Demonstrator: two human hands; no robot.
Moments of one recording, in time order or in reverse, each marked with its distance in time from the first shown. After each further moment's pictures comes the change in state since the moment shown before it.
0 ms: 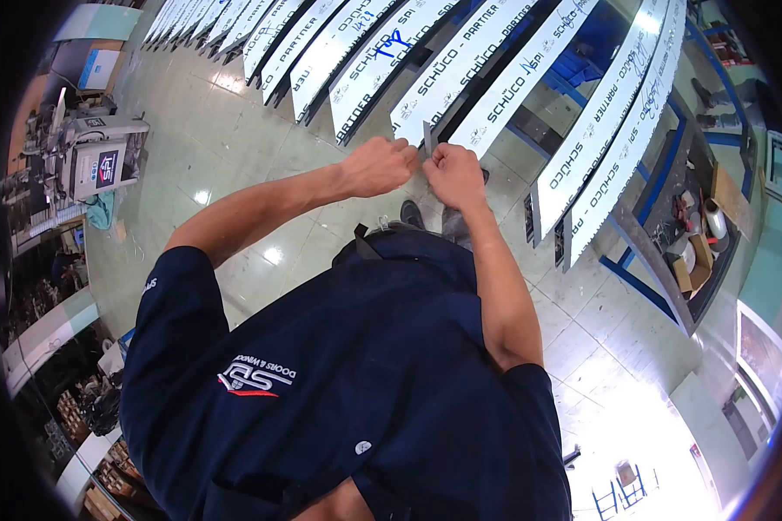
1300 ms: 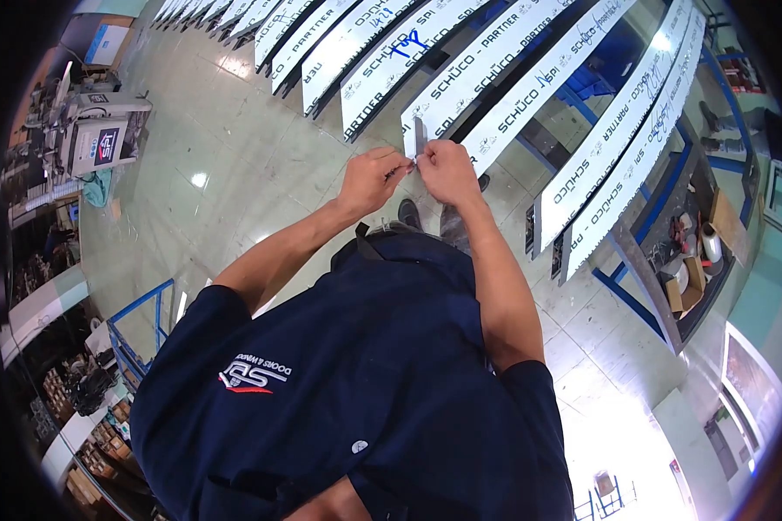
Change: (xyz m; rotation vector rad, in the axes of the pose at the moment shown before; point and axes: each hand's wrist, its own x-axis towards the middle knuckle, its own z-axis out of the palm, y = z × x) left_hand -0.028 0.039 0.029 -0.570 0.542 -0.646; right_hand 0.019 -0.018 0.010 0.023 -0.128 -0.082
